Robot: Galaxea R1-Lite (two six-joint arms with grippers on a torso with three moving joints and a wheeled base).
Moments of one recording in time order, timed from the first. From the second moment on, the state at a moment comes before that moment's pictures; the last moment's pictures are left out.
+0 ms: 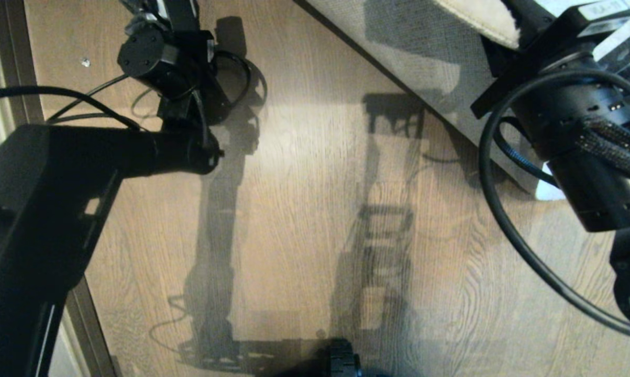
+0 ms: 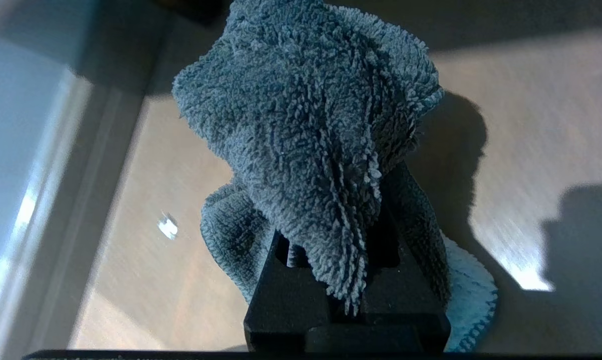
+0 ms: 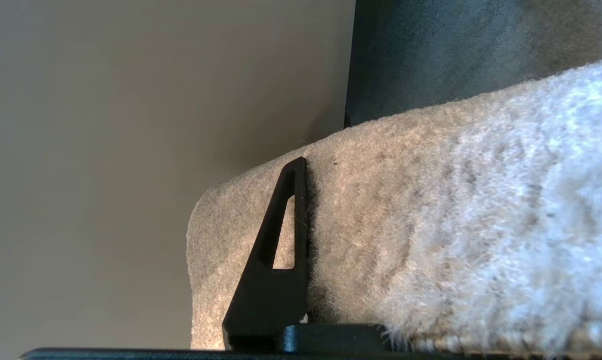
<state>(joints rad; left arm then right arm) -0.32 2.27 -1.92 -1.27 0.77 0.64 0.71 1.60 -0.87 -1.52 -0.20 1.12</state>
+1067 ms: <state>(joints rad) 0.01 2.02 -1.23 -1.36 0.61 0.53 0.70 1.60 -0.87 -1.52 -0.20 1.11</state>
